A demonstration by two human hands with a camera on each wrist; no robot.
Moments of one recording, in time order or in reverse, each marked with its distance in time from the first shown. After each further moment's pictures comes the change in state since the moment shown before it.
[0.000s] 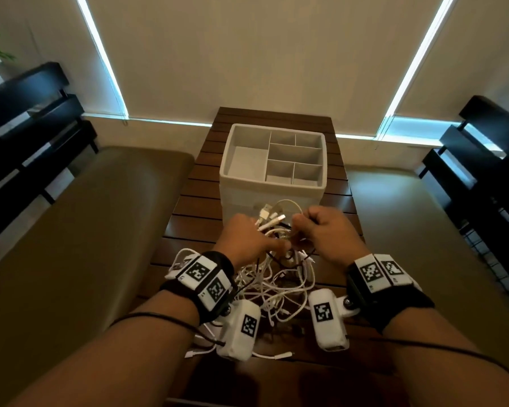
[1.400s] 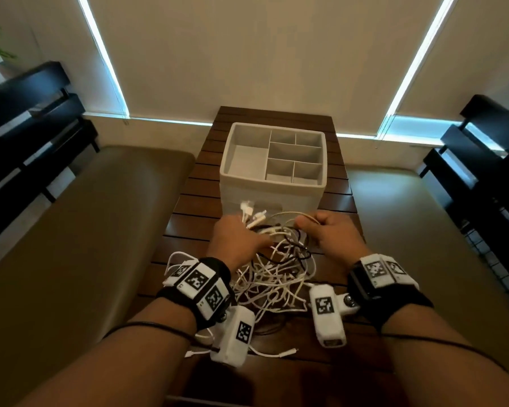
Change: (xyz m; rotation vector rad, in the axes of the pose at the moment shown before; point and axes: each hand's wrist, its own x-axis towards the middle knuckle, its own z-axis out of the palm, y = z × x) left_hand -0.005 -0.006 -0.002 0.085 0.204 -0.005; right_hand 0.001 0.014 -0.001 0.146 0.053 0.088
